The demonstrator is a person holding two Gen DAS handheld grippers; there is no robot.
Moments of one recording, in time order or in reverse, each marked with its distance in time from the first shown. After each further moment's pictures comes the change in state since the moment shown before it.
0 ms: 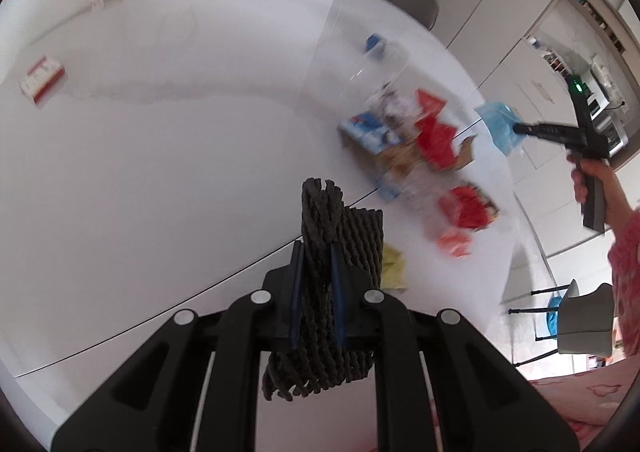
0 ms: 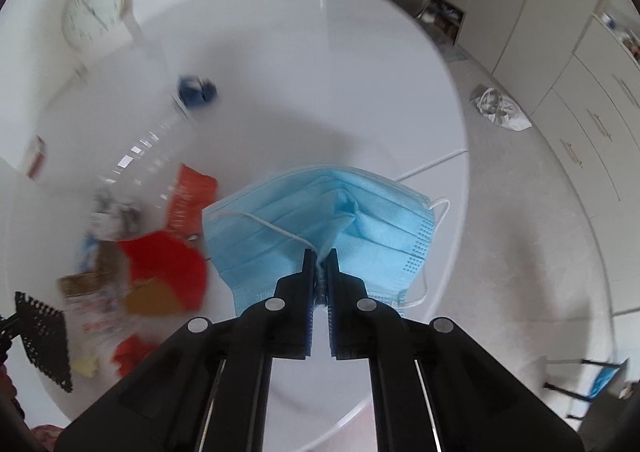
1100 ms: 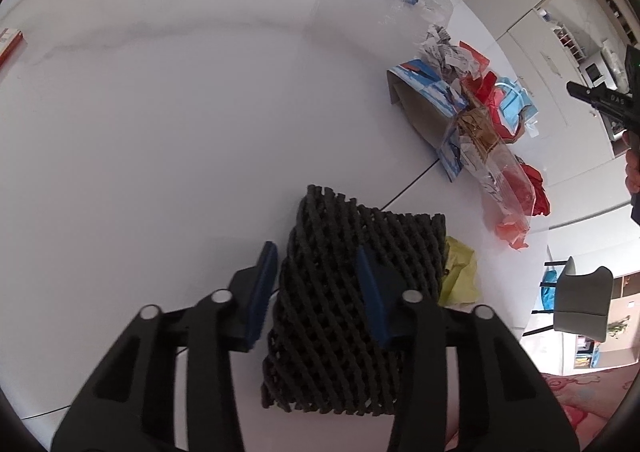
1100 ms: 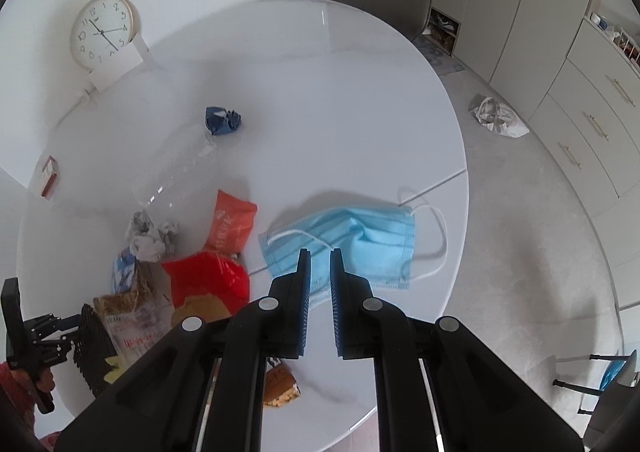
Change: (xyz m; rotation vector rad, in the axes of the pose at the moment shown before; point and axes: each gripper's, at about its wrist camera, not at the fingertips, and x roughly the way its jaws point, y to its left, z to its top) left arm 0.078 0.059 -0.002 -0.008 0.191 -0.044; right arm 0.005 0.028 0.028 -0.002 0.007 -0.012
